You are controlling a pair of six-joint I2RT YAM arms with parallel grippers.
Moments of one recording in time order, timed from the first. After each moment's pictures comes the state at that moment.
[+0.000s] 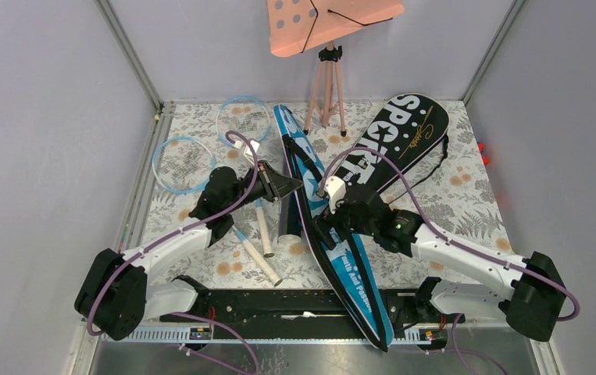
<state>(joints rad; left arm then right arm) -0.53 1.18 0.58 0.57 0.48 -0.83 0.90 1.10 0.75 -0.29 -0.07 0.04</state>
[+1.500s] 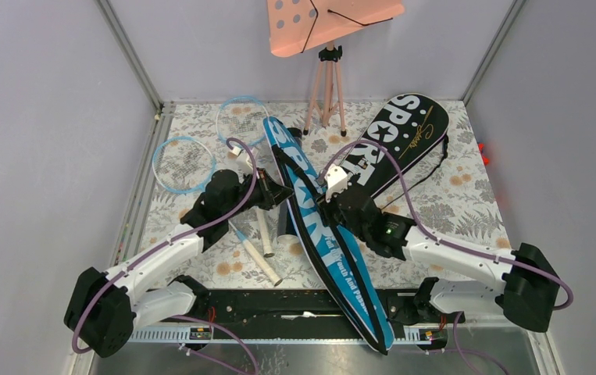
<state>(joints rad) -0.58 1.06 0.61 0.20 0.29 -0.65 0.98 1.16 0.73 -0.01 0.33 0.15</state>
